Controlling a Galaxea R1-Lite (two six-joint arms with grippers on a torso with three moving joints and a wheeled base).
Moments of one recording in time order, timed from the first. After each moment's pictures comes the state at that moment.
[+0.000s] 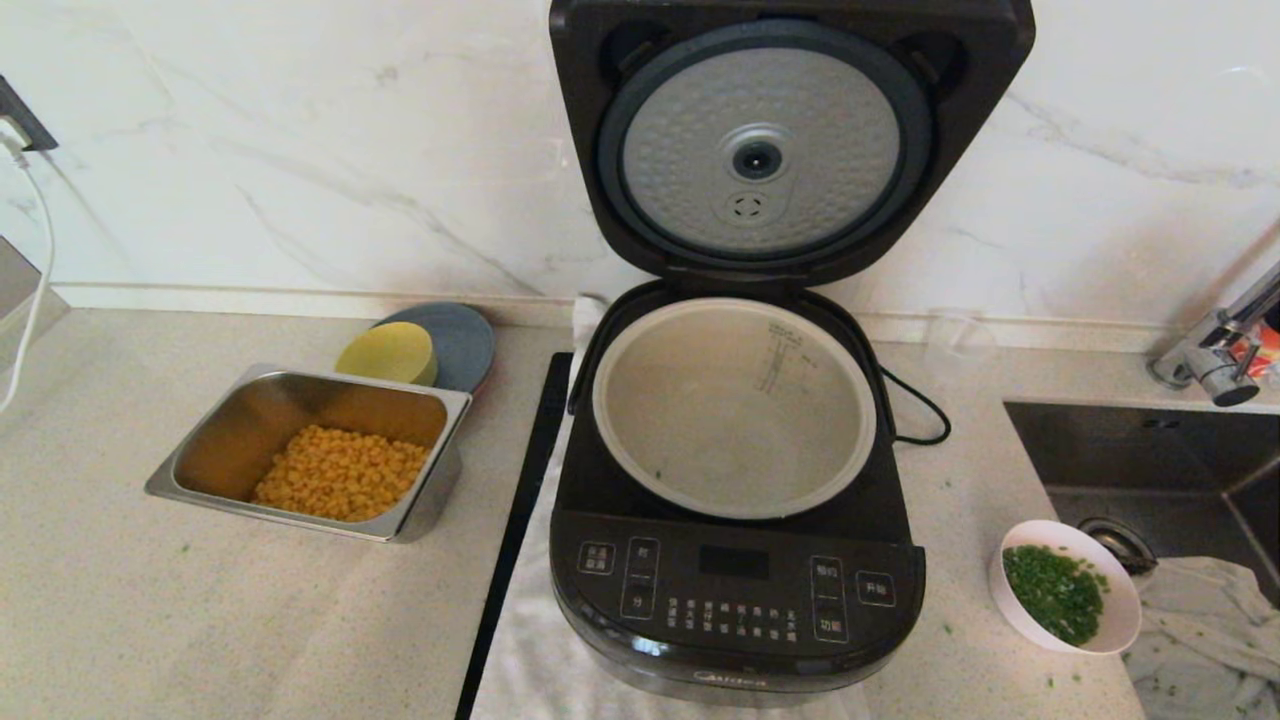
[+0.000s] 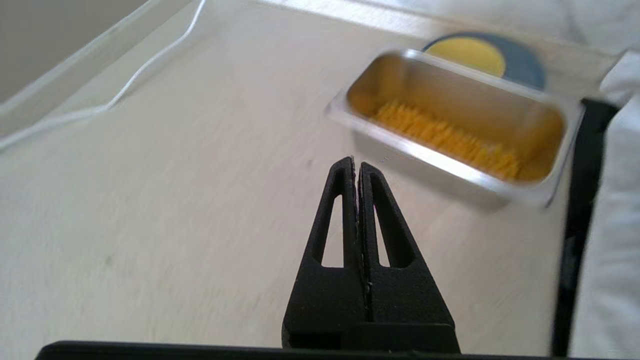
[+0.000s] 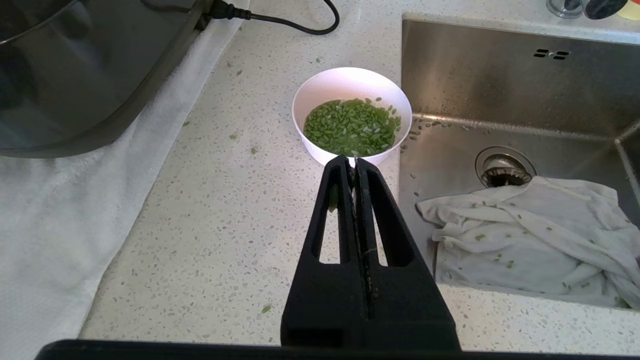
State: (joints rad) left arm -0.06 0.29 -0.31 0.00 0.43 -0.04; right arm 0.00 0.00 0.00 0.00 0.01 0.00
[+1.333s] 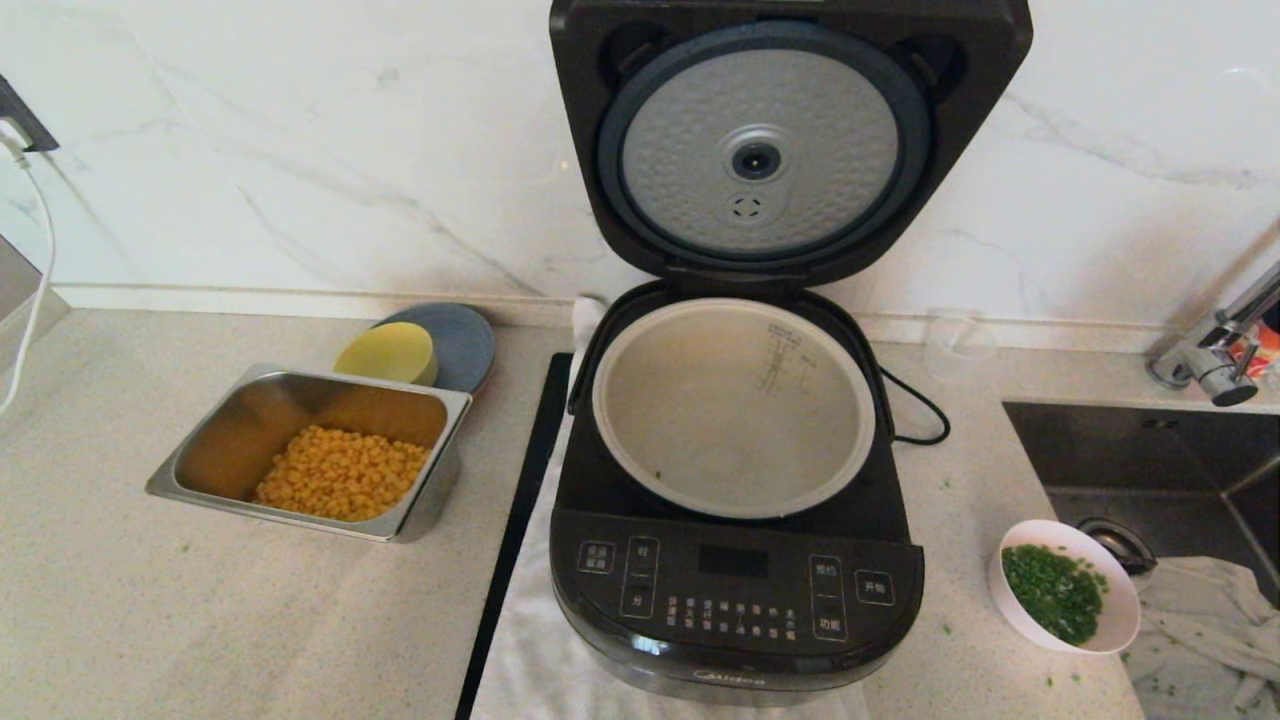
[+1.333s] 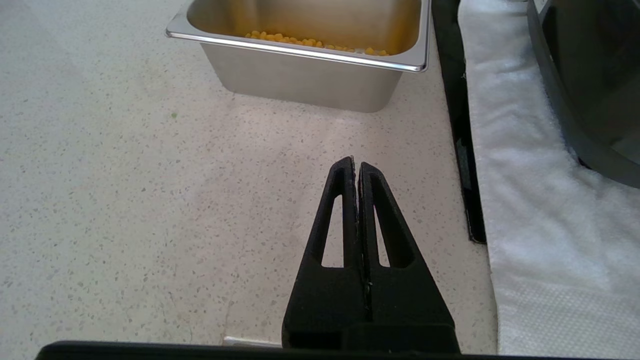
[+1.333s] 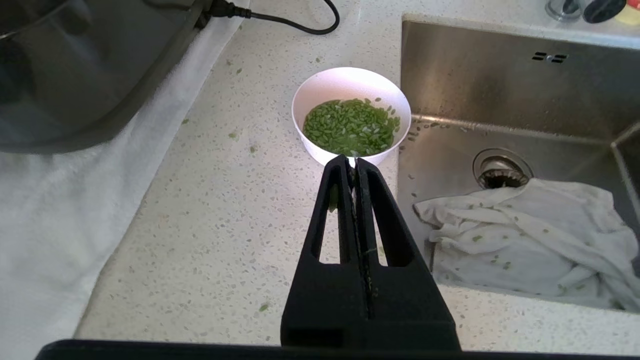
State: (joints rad) left arm -0.02 0.00 0.00 -0.01 0.00 0.02; right arm 0.00 0.00 0.00 0.00 0.01 -0.02
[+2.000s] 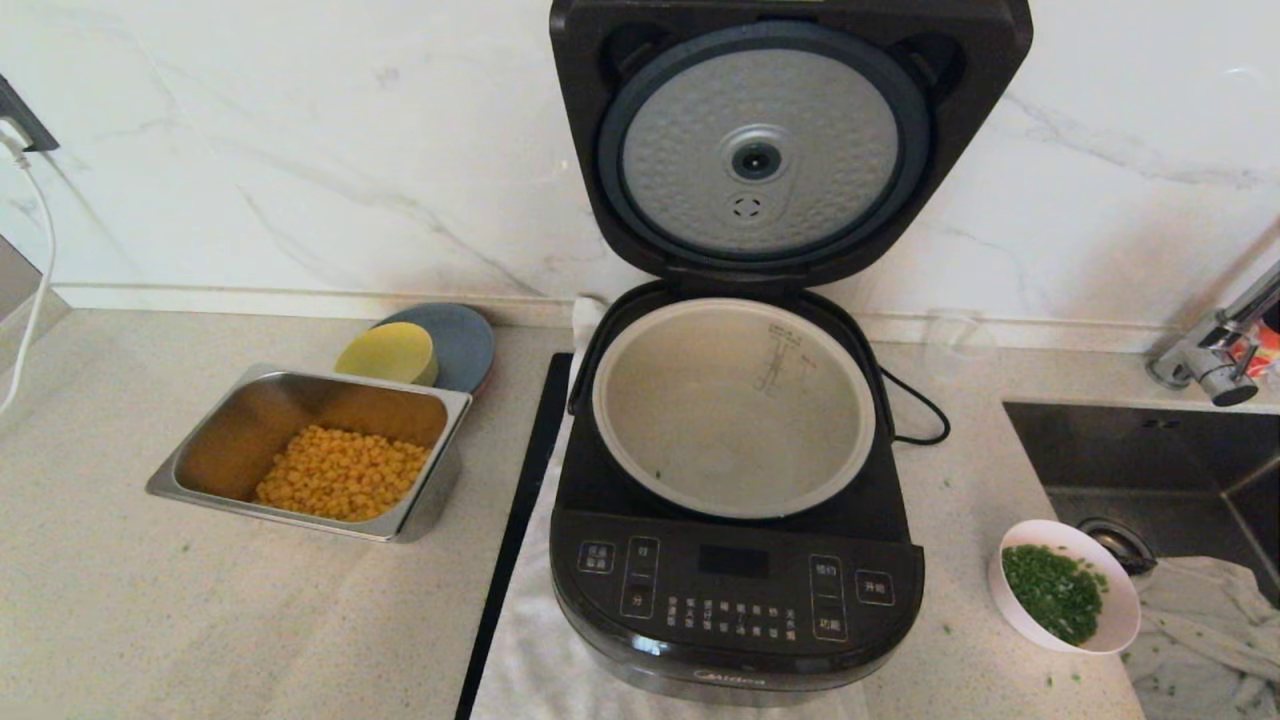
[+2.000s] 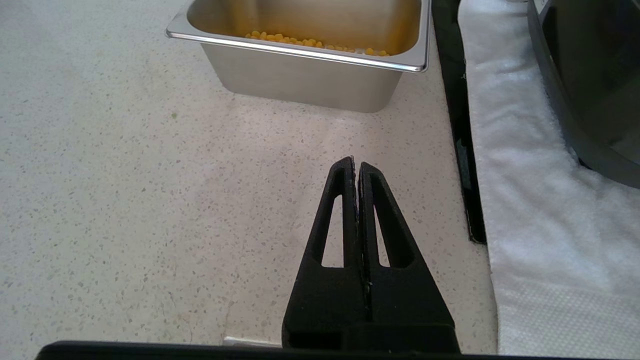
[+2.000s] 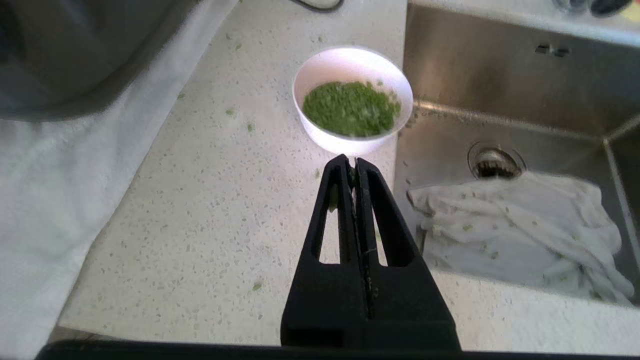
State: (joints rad) left arm -0.02 0.00 0.00 -0.01 0.00 0.02; right arm 0.00 0.00 -0.04 0.09 0.00 -0.07
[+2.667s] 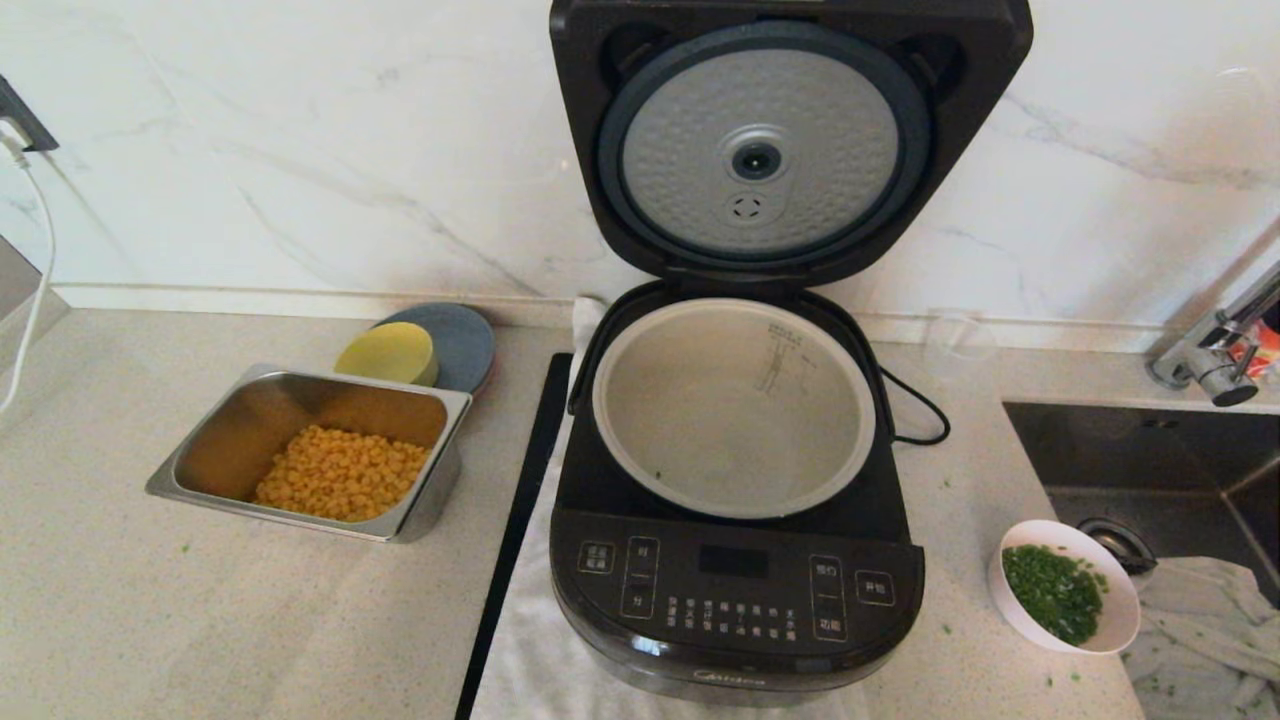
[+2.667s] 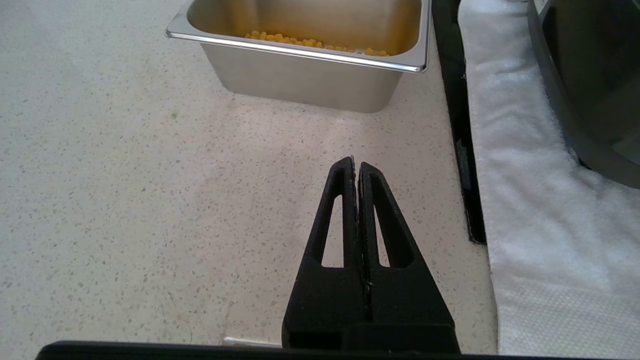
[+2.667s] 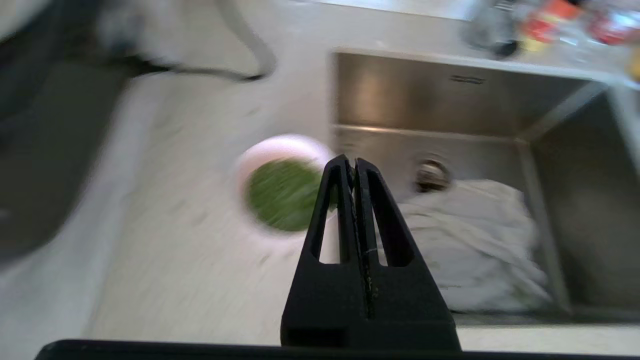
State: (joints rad) left arm -0.02 0.00 0.00 -0.01 0.00 0.02; right arm -0.13 0.56 -0.46 0.01 -0.05 -0.06
